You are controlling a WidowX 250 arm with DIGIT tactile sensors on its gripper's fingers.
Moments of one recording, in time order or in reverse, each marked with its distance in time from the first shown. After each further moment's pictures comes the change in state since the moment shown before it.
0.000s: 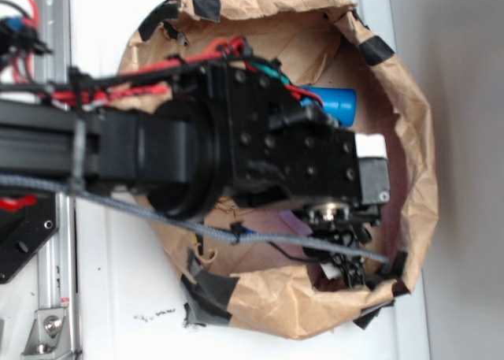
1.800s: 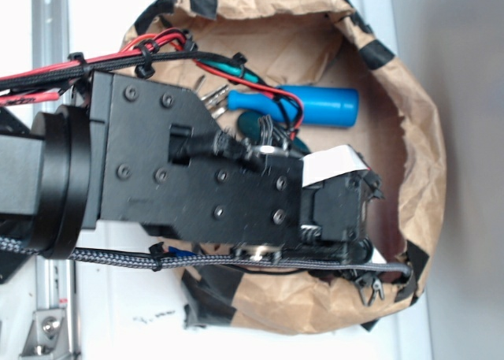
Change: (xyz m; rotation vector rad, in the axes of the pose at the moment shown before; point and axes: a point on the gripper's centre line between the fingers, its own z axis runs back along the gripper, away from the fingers) arm -0.004 -0.017 0.044 -0.041 -0.234 0.128
